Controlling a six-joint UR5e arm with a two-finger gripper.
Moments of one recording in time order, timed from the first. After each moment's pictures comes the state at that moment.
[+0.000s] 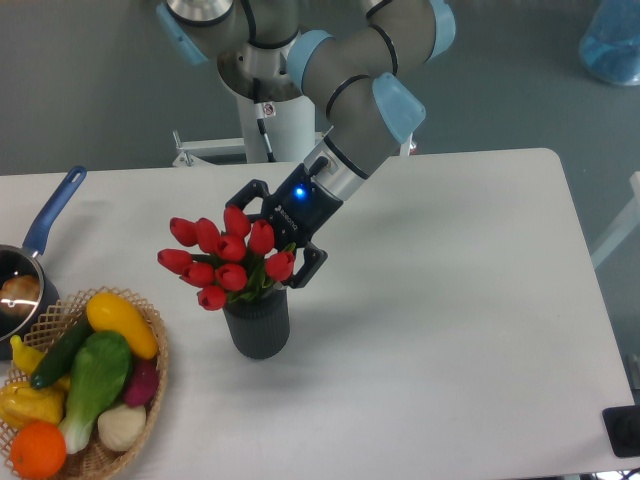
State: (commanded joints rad) arm 2.58 -1.73 -1.96 -0.97 0.59 1.41
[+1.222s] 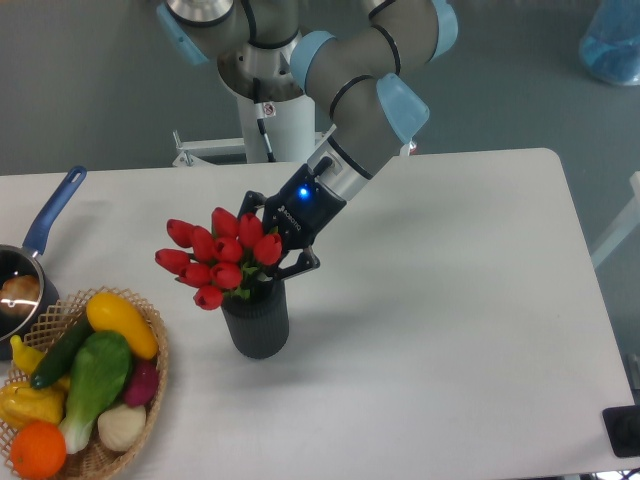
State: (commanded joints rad) arm 2.59 -1.73 -1.96 -0.97 0.59 1.41
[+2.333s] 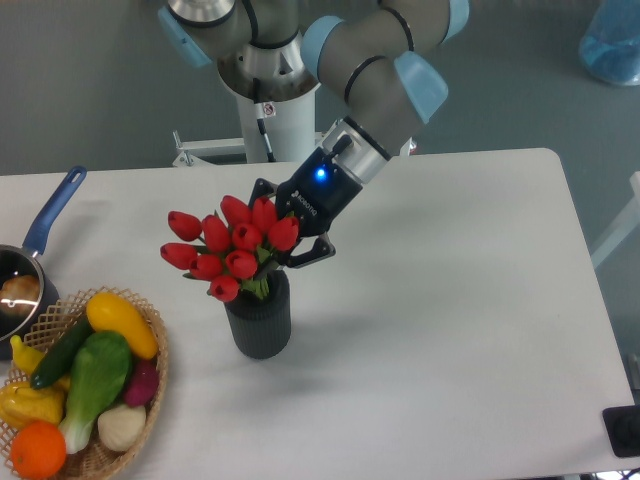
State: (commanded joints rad) arm 2.65 -1.67 -1.90 -0.98 0.42 1.29
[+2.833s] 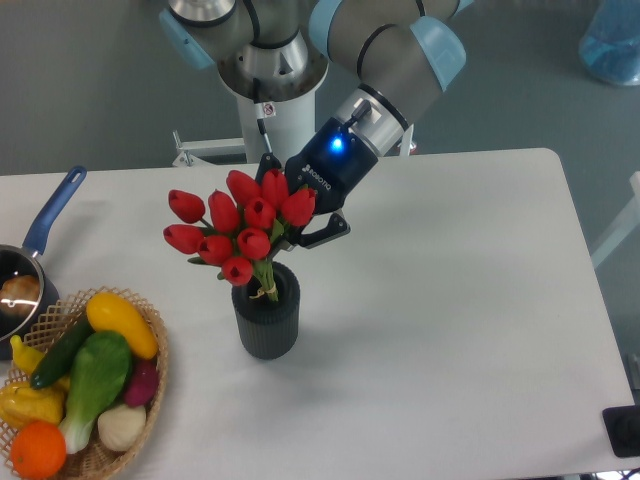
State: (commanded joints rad) arm 2.66 -1.63 -1.90 -0.98 0.40 1.22
